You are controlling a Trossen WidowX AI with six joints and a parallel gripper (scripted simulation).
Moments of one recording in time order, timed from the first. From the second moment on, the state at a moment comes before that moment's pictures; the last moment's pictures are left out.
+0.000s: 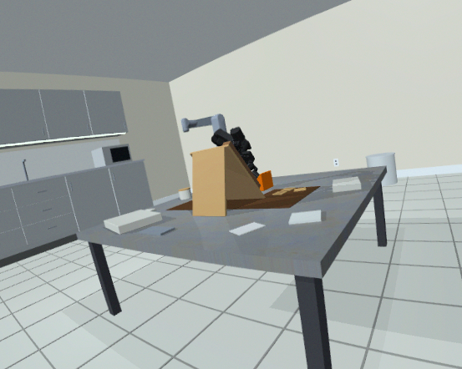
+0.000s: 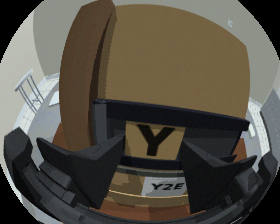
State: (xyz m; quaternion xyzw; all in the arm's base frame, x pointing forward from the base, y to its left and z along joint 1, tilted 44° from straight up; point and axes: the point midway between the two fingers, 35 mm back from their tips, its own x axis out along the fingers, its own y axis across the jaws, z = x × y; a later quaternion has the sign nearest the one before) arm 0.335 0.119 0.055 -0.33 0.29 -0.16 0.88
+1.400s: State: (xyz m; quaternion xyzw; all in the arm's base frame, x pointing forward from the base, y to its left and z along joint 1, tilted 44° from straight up) arm 0.322 0.134 0.056 -0.33 0.29 -0.16 0.88
